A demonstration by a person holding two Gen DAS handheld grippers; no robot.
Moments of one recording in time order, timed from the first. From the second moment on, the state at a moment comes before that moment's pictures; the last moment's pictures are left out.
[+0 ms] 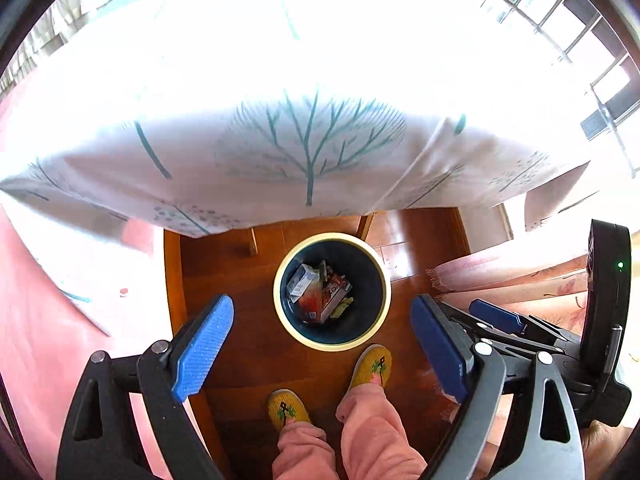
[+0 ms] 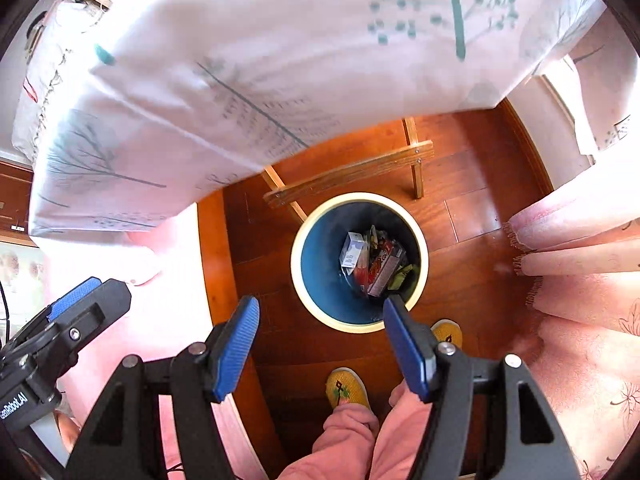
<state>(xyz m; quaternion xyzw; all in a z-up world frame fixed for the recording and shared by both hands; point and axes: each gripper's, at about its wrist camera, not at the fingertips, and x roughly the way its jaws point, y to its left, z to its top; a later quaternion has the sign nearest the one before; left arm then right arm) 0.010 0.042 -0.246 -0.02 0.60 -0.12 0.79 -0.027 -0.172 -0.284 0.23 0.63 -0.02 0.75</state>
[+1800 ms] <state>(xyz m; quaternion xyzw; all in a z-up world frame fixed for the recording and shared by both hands) 0.378 0.003 -0.097 -0.12 0.56 0.02 0.82 0.392 -0.292 -0.105 0.00 0.50 0.00 0.87</state>
